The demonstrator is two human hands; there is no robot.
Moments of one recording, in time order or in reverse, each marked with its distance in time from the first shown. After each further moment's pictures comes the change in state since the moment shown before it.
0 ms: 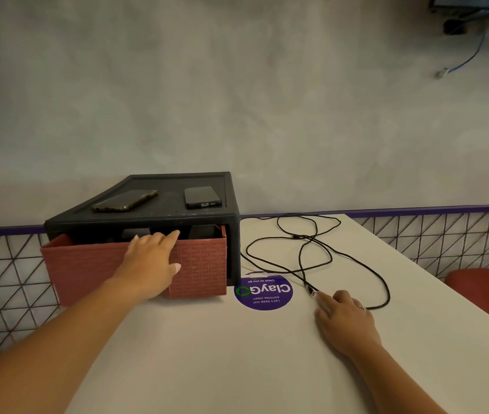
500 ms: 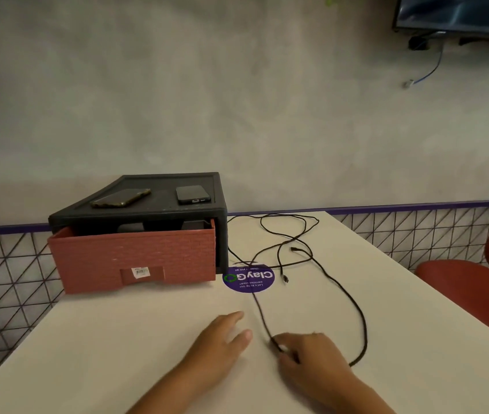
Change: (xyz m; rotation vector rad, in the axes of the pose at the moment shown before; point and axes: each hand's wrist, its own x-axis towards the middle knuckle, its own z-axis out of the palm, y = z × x) left_hand -0.128 0.102 0.071 -0.859 -0.321 0.079; right_hand -0.120 -0.029 -0.021 0.163 -0.037 -0.381
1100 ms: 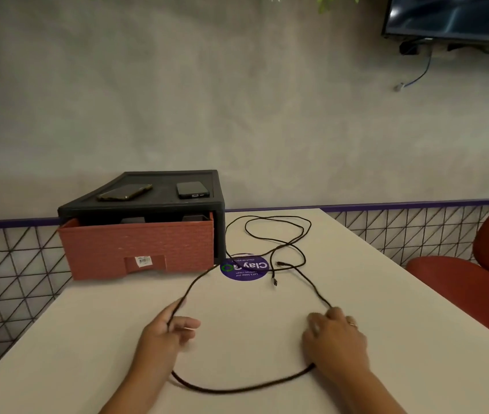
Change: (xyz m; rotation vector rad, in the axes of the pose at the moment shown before) left_hand -0.050 -0.018 -0.033 -0.594 0.413 -0.191; right_hand -0.025 0.011 -0.014 -0.178 0.070 0.459
